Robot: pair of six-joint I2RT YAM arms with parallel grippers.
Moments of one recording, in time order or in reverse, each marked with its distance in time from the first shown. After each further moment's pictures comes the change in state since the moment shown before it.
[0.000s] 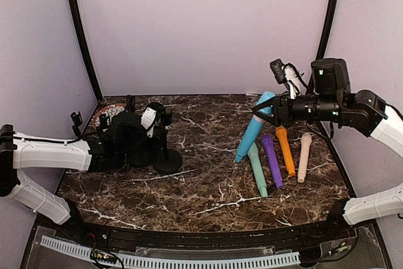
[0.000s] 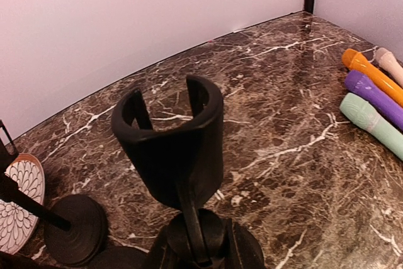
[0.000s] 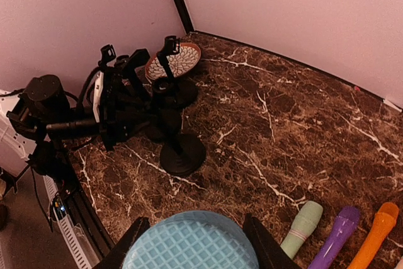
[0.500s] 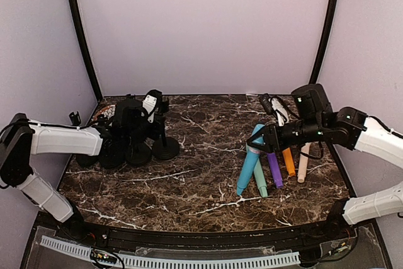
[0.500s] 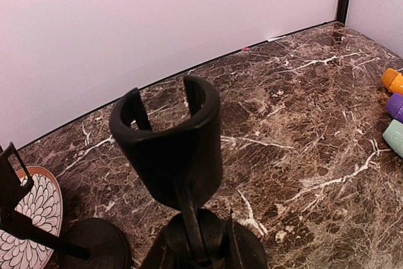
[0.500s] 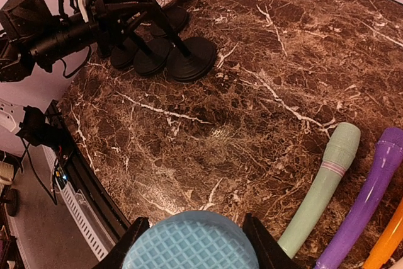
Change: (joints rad) left arm 0.169 0.157 0.120 0.064 0.061 0.053; right arm 0.000 0.010 -0.219 0.002 -0.069 0.131
